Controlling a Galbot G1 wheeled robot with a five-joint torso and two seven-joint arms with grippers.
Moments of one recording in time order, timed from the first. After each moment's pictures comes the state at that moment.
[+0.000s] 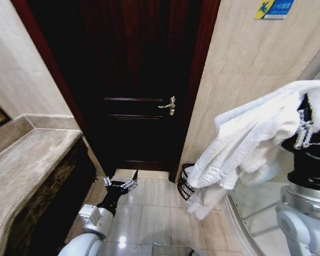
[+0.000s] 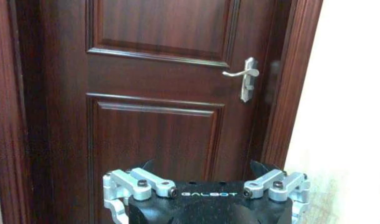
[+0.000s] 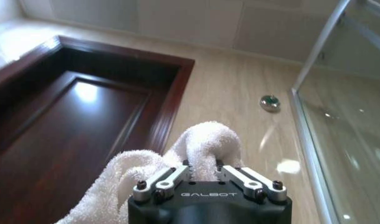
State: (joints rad) left arm 1.88 -1.61 -0.57 -2.50 -0.07 0.25 0.20; right arm -1.50 1.21 0.99 2.50 0.36 0.35 0.03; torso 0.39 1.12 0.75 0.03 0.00
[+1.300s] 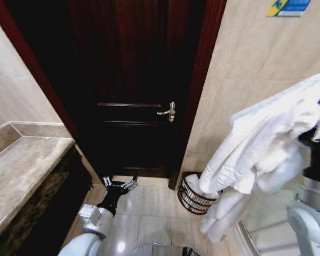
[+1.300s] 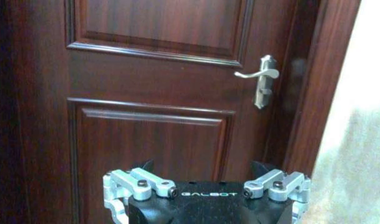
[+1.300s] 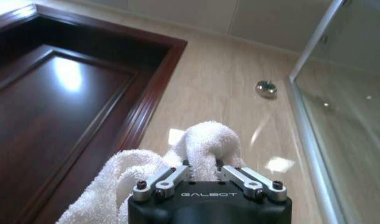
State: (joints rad) left arm 1.88 -1.61 -0.57 -2.50 -0.07 0.25 0.20; right arm -1.48 1.18 1.06 2.50 0.39 0.31 0.08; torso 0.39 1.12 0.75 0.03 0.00
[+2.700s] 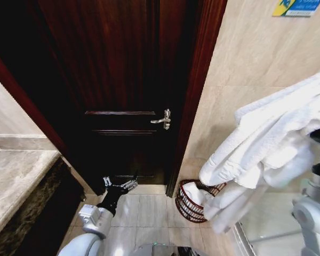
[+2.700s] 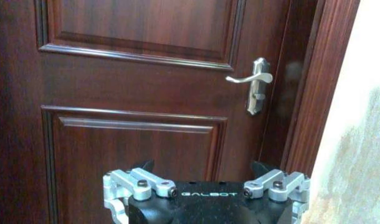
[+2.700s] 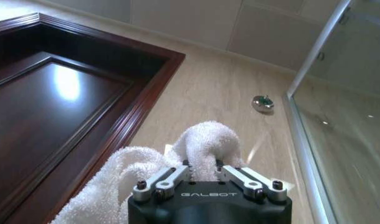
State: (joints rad) left arm 1.89 -1.61 -0.57 -2.50 -0.07 0.25 0.20; right arm -1.41 1.12 1.11 2.41 0.45 0.40 0.01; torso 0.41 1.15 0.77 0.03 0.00
